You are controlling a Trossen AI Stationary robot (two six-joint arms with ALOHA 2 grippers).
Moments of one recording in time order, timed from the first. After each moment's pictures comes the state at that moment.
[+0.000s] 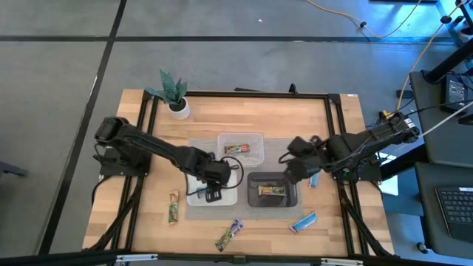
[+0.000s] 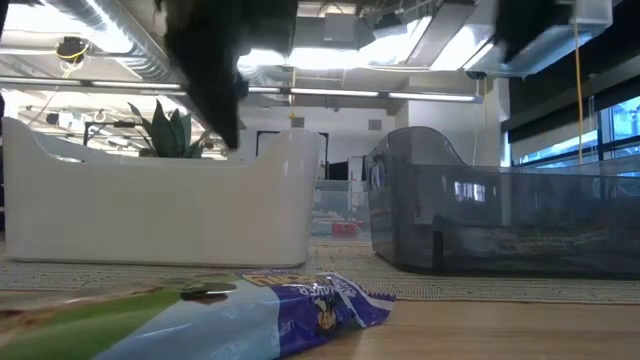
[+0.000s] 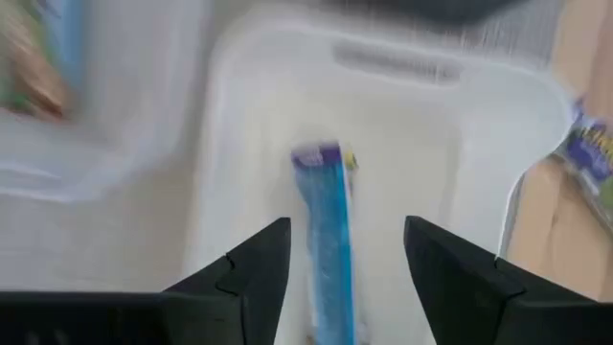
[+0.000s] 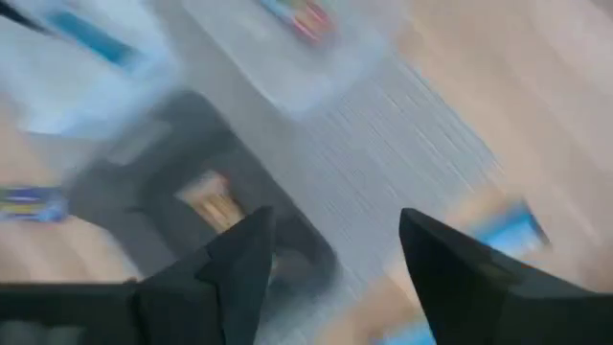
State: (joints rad) left arm -0.26 1.69 1.26 -0.78 -0.07 -0.50; right arm 0.39 1.37 1.35 -1.28 0.39 1.04
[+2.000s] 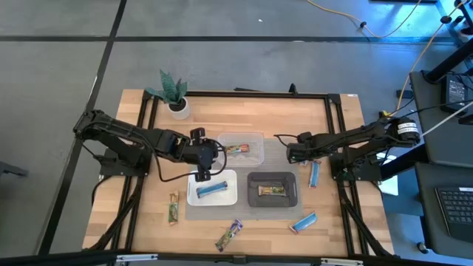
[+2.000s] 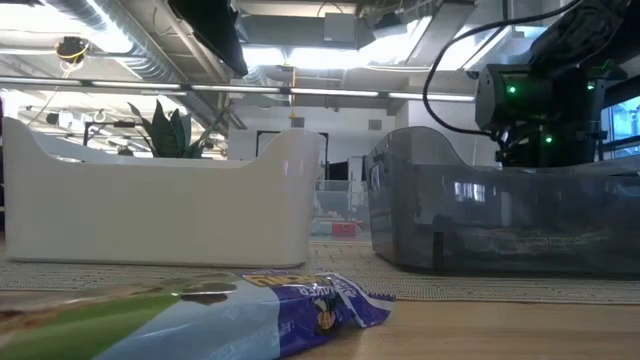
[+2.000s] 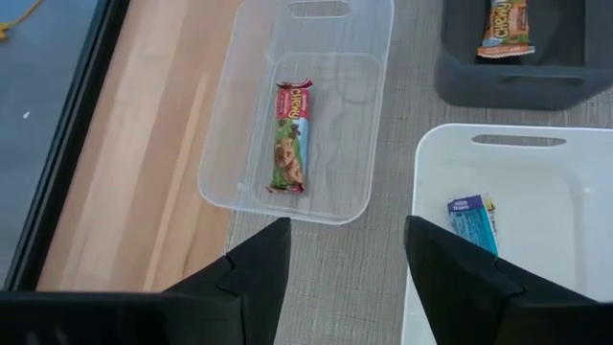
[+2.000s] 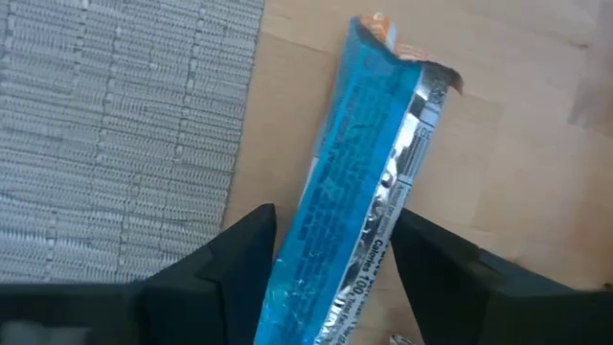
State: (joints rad) left arm -0.22 1.42 1.26 -0.89 -0.40 -0.27; right arm -0.04 1.37 0.55 -0.76 0.29 1.29
